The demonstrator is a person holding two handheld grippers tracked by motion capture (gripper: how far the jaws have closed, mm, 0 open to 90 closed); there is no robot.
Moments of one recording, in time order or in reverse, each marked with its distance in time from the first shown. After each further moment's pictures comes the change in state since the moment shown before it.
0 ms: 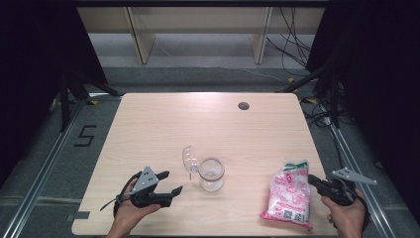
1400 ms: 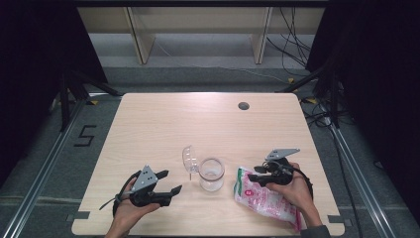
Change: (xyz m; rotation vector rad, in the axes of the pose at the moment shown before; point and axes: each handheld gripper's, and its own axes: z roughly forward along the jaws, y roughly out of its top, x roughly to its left) left arm 0.006 0.001 -0.002 0.005 0.009 0.034; right arm 0.104 0.052 0.103 0.240 0.371 -0.326
